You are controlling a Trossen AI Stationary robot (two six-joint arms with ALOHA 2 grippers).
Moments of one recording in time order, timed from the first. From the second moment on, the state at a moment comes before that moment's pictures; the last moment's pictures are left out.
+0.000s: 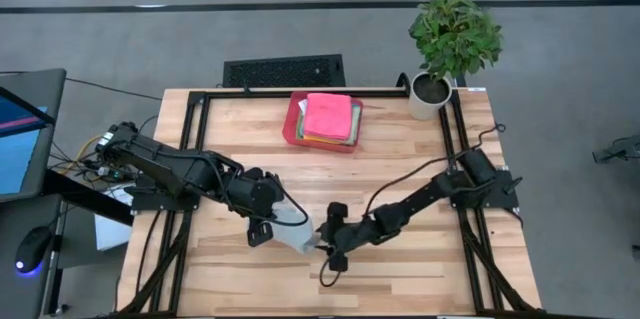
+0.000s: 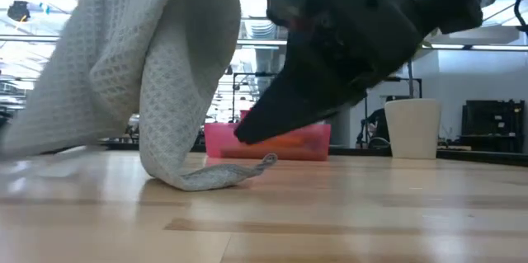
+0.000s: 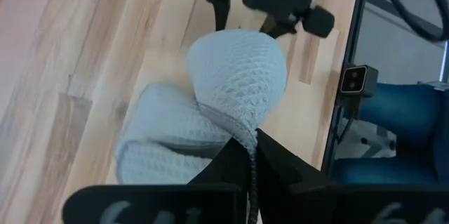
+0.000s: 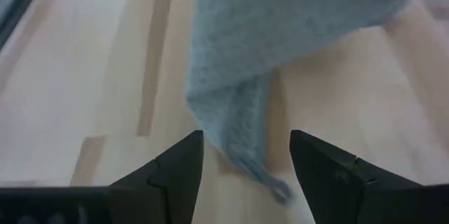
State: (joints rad) left arm -0.38 1.47 1.53 -1.11 -0.03 -0.70; right arm 0.44 2.01 1.08 0.22 0.28 0.29
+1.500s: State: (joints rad) left arm -0.19 1.47 1.62 -1.37 0.00 -0.62; right arm 0.67 1.38 1.18 -1.32 0.87 1.02
